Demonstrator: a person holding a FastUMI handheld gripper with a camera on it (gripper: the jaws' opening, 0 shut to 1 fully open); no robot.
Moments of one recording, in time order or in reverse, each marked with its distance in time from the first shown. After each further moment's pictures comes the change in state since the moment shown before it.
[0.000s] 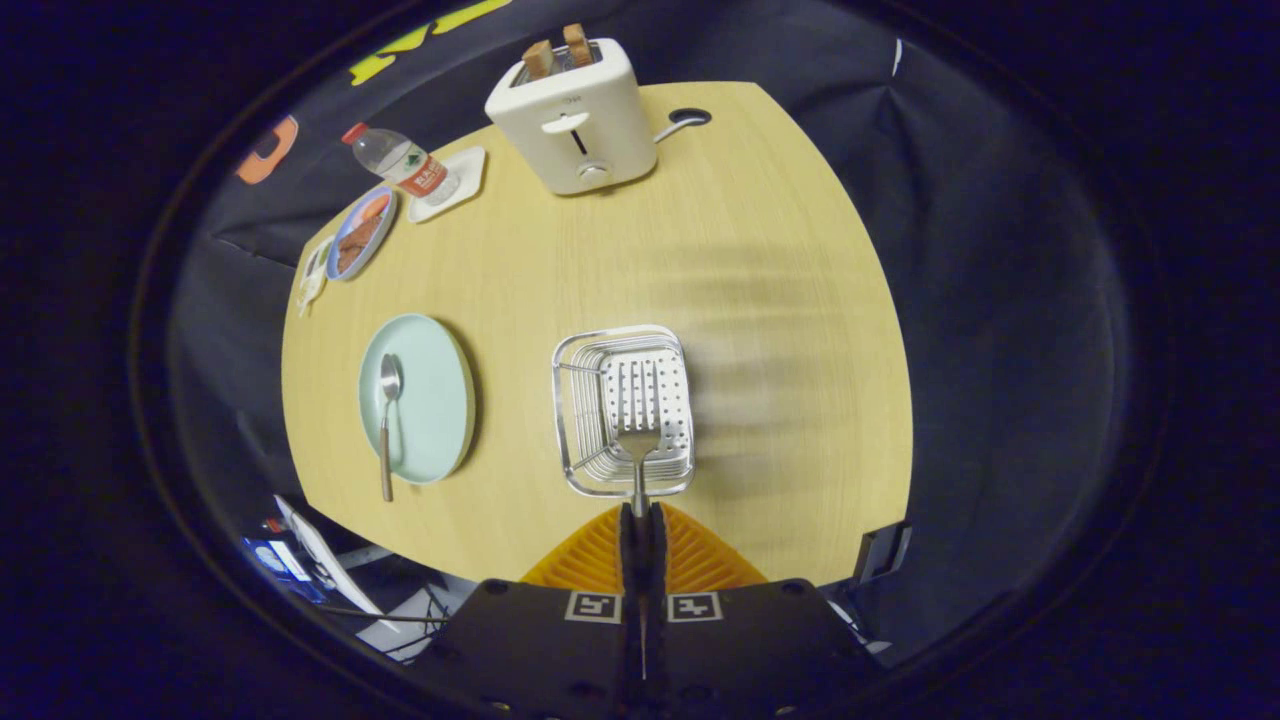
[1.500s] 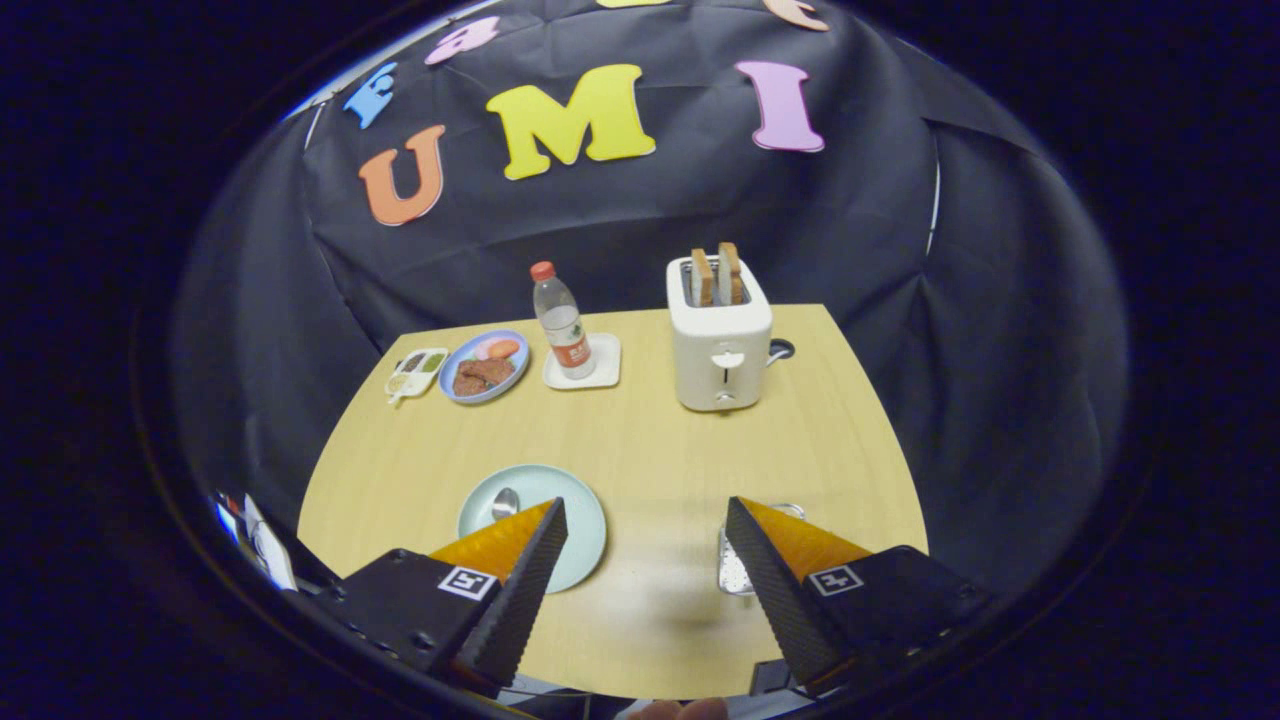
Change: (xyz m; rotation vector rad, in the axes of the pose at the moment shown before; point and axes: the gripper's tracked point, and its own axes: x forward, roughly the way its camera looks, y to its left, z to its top) arm -0.087 0.137 0.034 -0.210 -0.741 0.069
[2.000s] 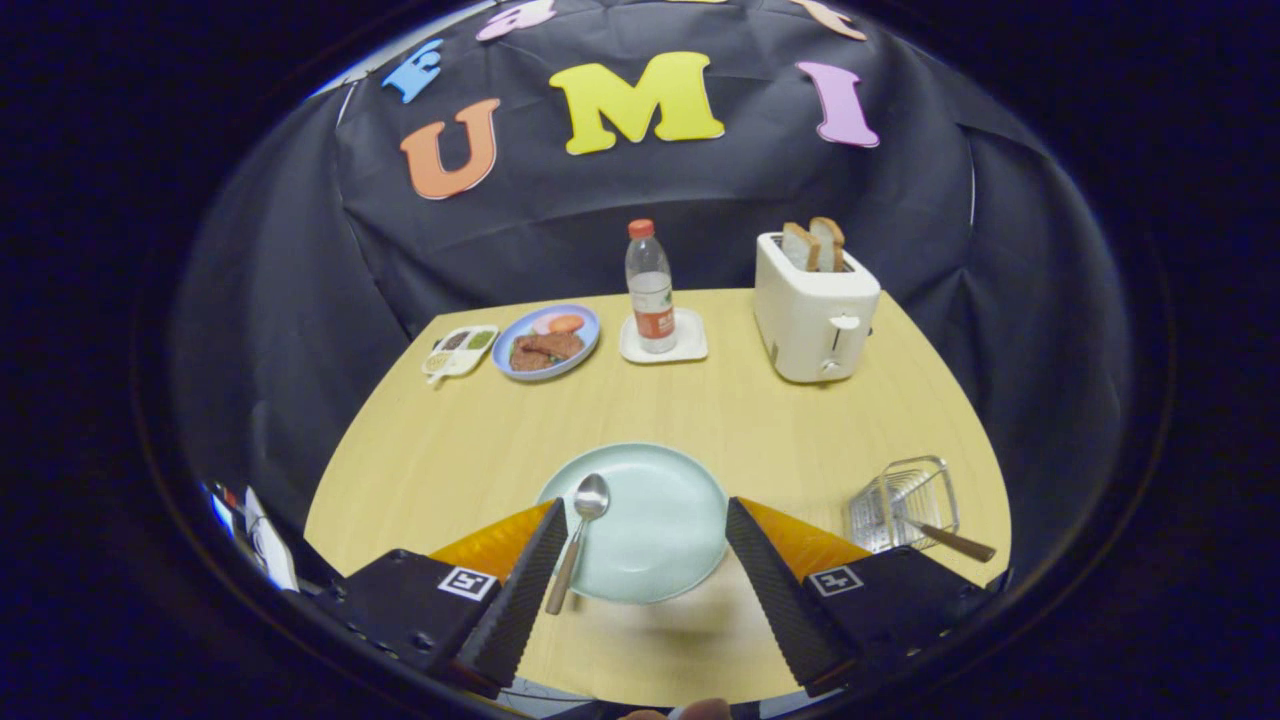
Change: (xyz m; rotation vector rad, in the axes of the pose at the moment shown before) arm 0.049 0.120 -0.062 -0.006 0.028 0.045
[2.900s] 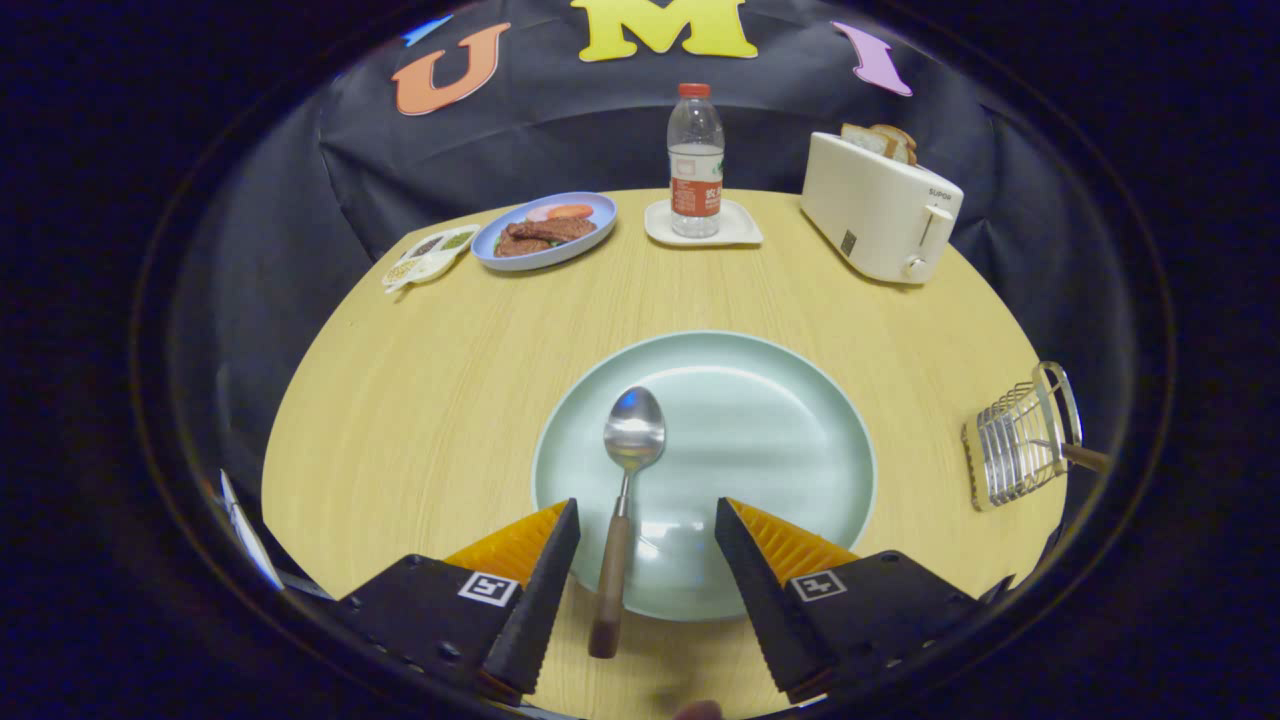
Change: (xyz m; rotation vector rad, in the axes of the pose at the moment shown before) arm 0.109 0.047 -0.080 0.006 0.187 -0.071
